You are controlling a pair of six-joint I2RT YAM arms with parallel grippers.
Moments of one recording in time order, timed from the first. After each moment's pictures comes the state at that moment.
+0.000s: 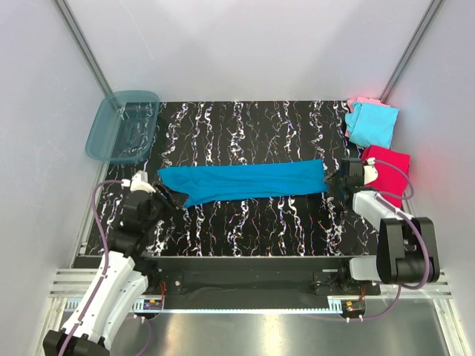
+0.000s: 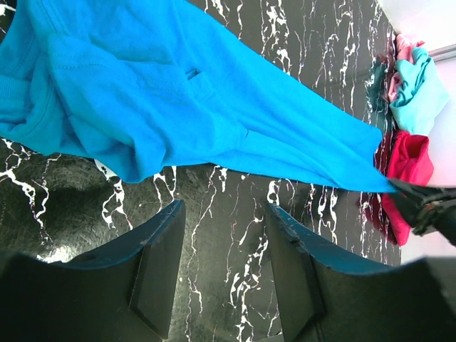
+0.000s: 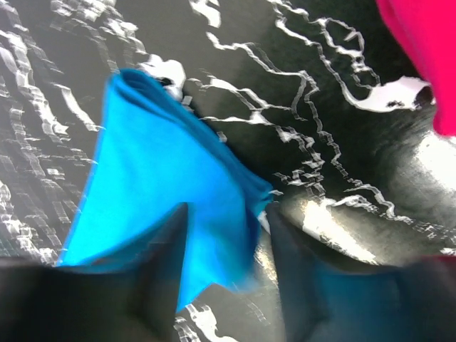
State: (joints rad) left arm -0.22 0.53 0.37 -0.30 0.10 -0.83; right arm 0.02 1.33 0.60 -0.05 0.17 0.99
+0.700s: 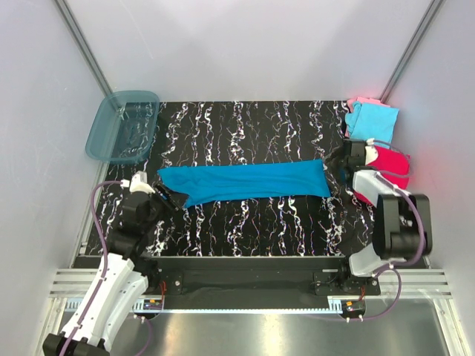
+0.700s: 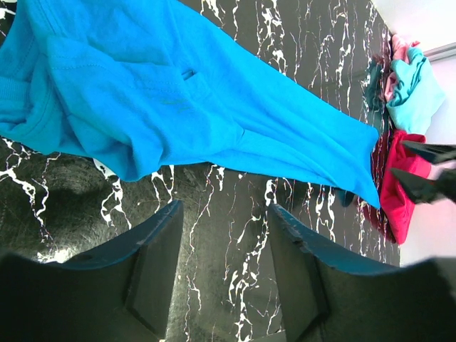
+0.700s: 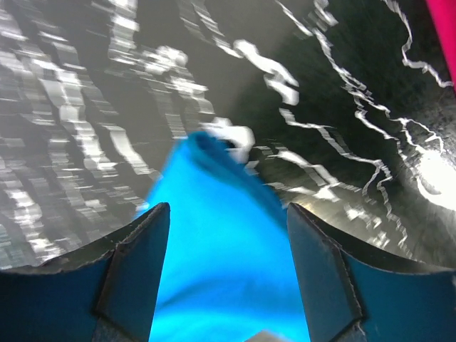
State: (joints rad) left arm -0.22 0.51 0.38 -0.32 0.10 -0.83; right arm -0.01 1.49 0.83 -0.07 0.14 0.91
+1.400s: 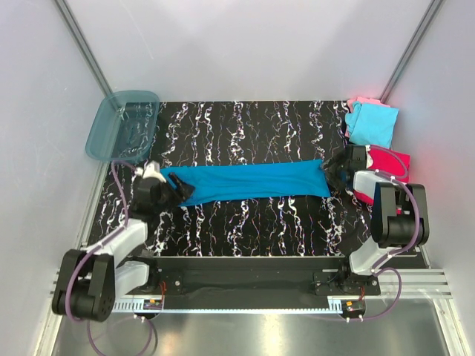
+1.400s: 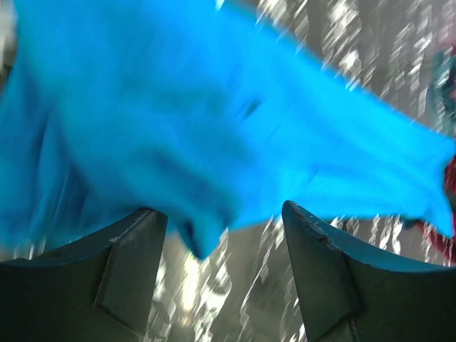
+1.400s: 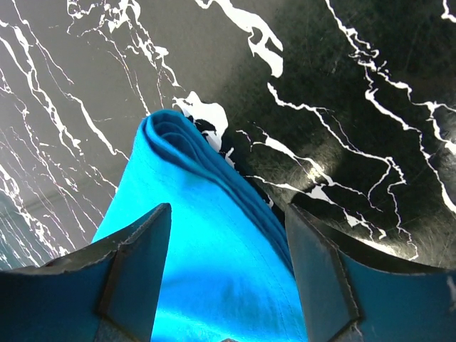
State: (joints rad) left arm -0.15 1.07 0.29 0.22 0.14 -0.73; right arm -0.06 1.64 0.81 -0.02 -0.05 0.89
